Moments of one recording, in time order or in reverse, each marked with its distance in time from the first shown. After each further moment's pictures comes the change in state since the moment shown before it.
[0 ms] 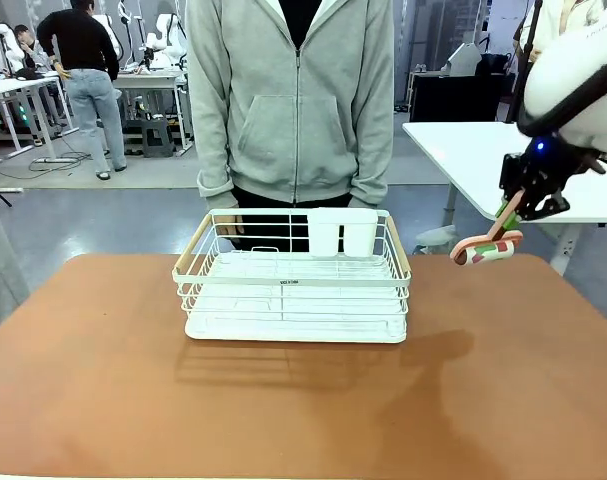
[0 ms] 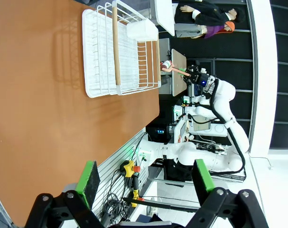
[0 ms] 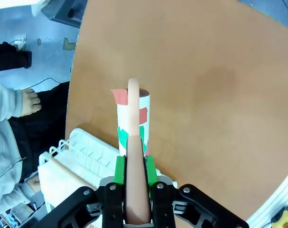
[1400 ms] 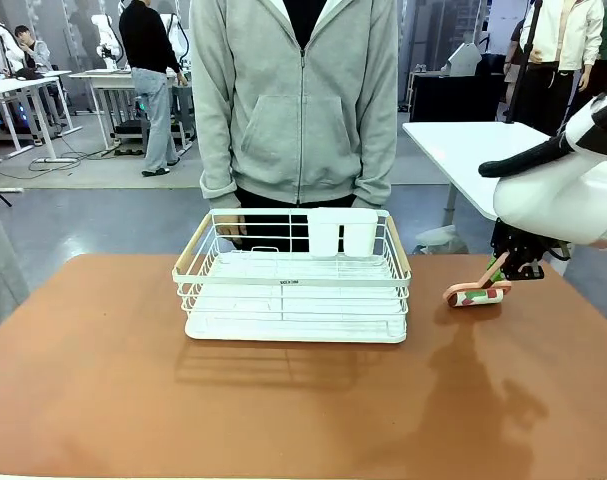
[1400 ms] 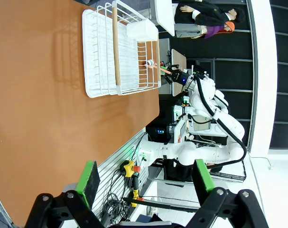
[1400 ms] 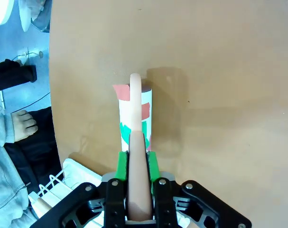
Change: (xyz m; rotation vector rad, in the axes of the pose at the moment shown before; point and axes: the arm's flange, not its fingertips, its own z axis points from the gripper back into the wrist) left arm 0.000 0.000 0.000 0.000 0.000 0.000; right arm 0.014 -0.038 -0.099 0.053 -0.015 -0.129
